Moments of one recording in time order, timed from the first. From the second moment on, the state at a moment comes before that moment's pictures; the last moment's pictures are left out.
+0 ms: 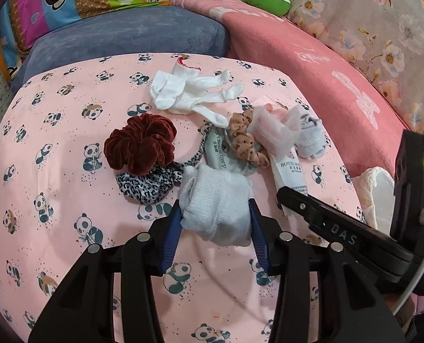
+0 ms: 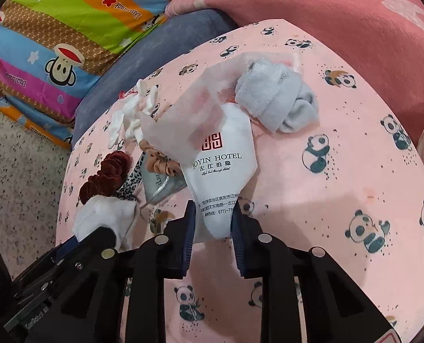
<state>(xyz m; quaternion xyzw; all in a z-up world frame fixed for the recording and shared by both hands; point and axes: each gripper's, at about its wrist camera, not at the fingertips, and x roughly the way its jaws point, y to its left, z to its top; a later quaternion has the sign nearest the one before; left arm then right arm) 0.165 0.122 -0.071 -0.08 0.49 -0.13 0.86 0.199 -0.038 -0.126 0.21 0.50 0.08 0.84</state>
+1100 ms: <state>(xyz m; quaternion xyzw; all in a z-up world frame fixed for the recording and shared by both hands) 0.068 -0.010 -0.012 0.00 0.44 -0.24 0.87 0.010 -0.148 -0.029 0.18 0.40 -0.02 0.90</state>
